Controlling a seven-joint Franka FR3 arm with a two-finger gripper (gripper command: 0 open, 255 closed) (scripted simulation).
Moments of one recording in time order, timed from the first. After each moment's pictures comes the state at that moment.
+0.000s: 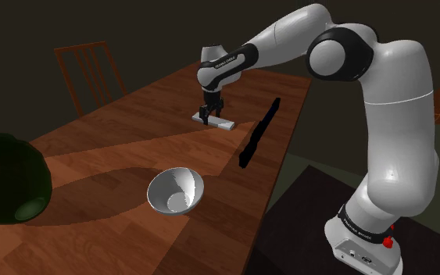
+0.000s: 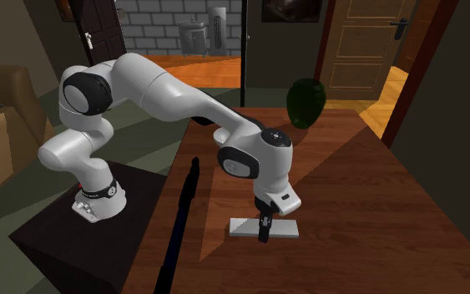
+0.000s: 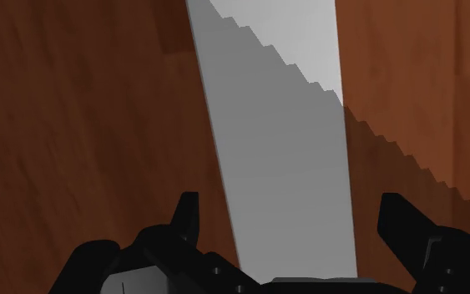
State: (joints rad) arm -0.01 0.51 0.00 -1.62 0.02 2.13 -0.15
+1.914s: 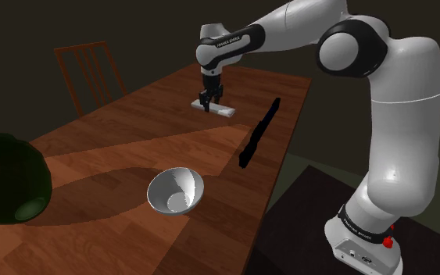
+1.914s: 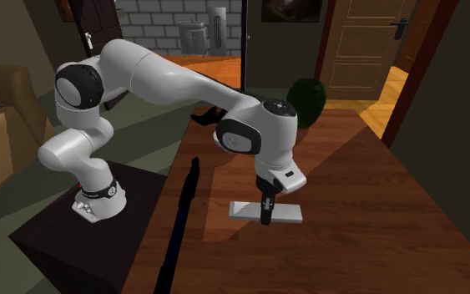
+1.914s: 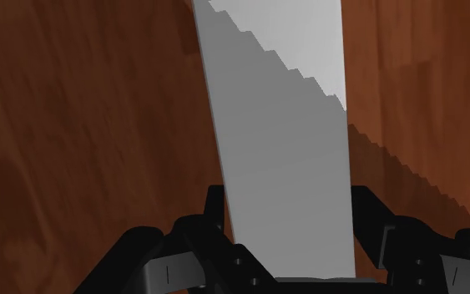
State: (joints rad) arm -0.01 0.44 0.00 -1.54 0.02 1.97 -0.14
